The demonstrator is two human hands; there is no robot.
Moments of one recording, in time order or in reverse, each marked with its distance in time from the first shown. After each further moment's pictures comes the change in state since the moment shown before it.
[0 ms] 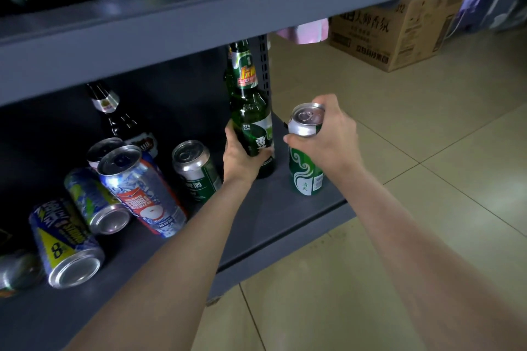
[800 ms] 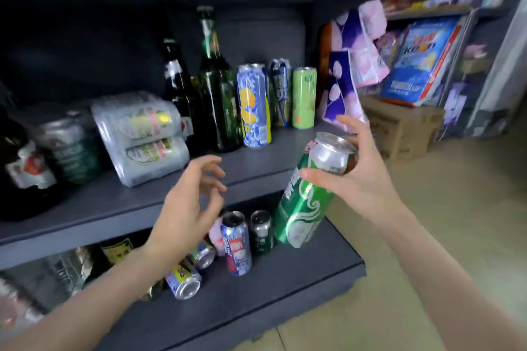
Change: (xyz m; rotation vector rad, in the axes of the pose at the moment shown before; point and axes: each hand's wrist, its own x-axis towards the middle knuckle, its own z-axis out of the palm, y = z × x) left_hand -0.153 0.161 -0.289 0.212 0.086 0.725; right_hand -0.103 -0.231 -0.123 0.399 -0.050 -0.274
